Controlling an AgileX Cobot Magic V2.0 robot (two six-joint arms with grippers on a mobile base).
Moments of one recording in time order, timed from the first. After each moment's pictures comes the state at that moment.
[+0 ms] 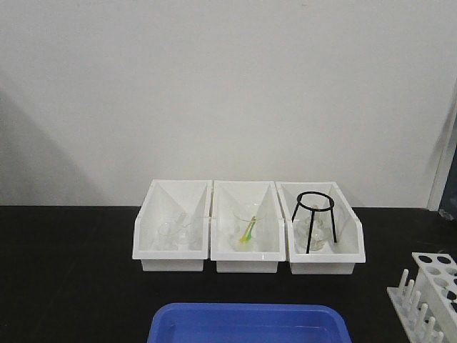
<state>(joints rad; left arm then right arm) -0.11 0.88 -0.77 -0.03 0.08 0.31 -0.04 0.82 -0.75 -0.02 0.00 -0.04</state>
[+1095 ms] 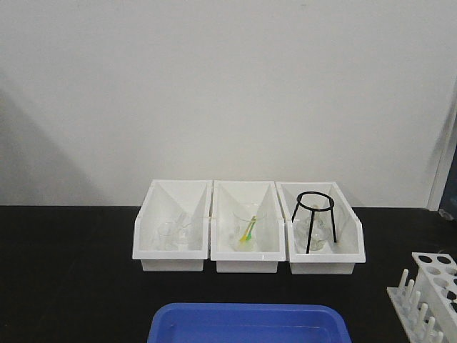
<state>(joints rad) 0.08 0.93 -0.30 0.23 -0.21 0.37 -0.04 0.82 -0.75 -0.02 0.02 -0.04</state>
